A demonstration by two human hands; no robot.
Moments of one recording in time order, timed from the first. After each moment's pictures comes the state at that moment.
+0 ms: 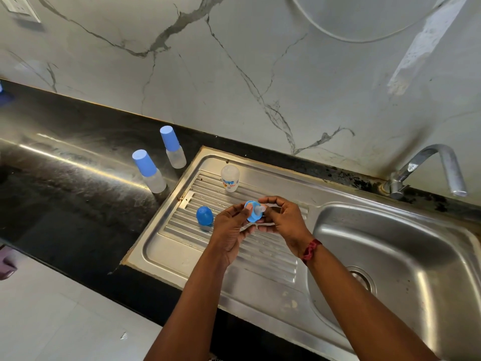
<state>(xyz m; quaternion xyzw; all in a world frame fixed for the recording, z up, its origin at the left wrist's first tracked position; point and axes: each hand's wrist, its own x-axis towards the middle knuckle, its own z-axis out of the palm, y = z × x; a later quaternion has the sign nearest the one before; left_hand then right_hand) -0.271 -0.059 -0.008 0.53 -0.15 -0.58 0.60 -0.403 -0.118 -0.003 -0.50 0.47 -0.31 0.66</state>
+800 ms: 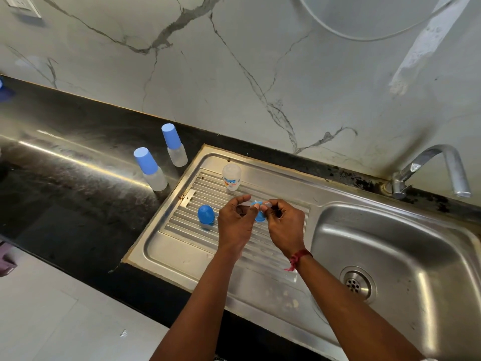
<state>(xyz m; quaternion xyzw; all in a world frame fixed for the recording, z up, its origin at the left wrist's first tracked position) -0.279 -0.070 -0.021 0.66 -0.30 -0.37 0.58 -0.389 -0.104 -0.023 -0.64 0.50 -0.44 0.38</state>
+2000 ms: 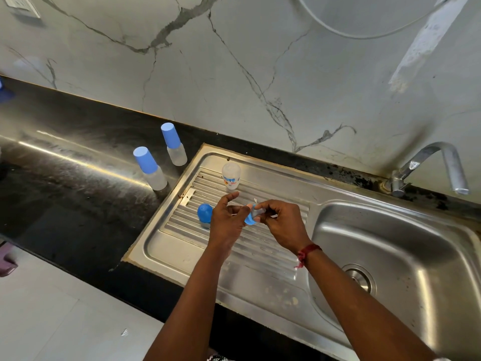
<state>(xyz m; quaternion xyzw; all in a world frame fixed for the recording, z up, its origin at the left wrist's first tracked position) -0.260 -0.066 -0.022 0.66 -0.27 -0.43 0.55 -0.402 -0.113 -0.016 -0.75 0.42 -0.33 0.39</state>
